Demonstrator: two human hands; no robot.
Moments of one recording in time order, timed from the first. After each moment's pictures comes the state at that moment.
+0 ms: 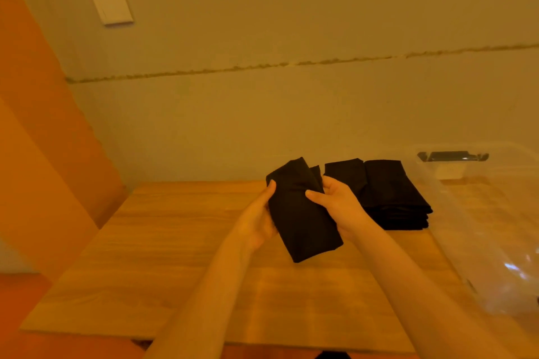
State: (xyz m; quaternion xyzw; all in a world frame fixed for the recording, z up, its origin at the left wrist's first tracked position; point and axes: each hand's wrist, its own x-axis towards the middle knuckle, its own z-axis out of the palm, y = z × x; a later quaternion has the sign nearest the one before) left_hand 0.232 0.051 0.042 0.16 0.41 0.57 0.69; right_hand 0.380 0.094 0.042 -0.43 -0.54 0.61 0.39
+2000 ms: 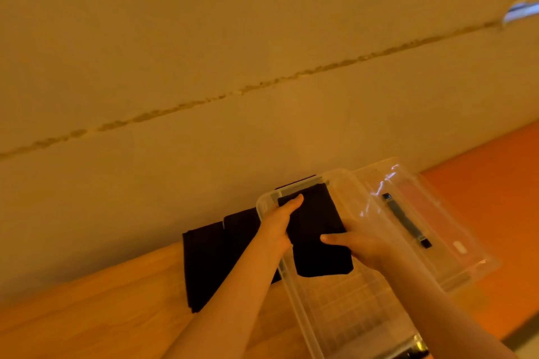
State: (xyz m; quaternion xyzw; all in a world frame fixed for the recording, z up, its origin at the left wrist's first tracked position) left_hand 0.536 0.254 0.132 0.14 0.48 0.34 0.80; right_hand 0.697 0.200 0.128 -0.54 -0.37 0.68 0.32
